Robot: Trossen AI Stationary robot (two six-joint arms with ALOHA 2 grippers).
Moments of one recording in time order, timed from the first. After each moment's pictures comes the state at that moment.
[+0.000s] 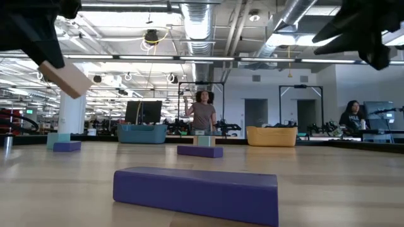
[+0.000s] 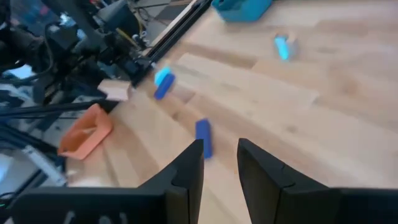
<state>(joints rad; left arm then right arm) -0.67 1.24 0.89 -0.96 -0.49 -1.51 0.66 0.97 0.57 -0.28 0.92 1.27</state>
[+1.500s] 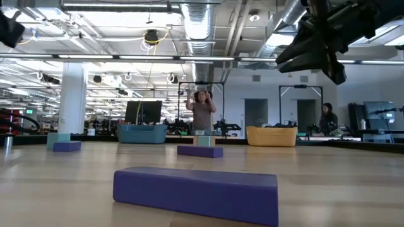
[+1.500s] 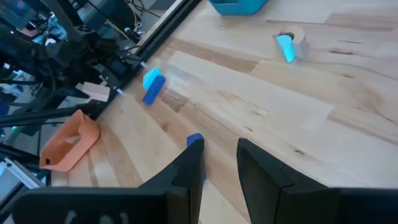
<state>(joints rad) -0.84 1.09 0.76 -1.28 -0.02 -1.63 0.32 1.07 0.54 0.01 0.62 1.01</state>
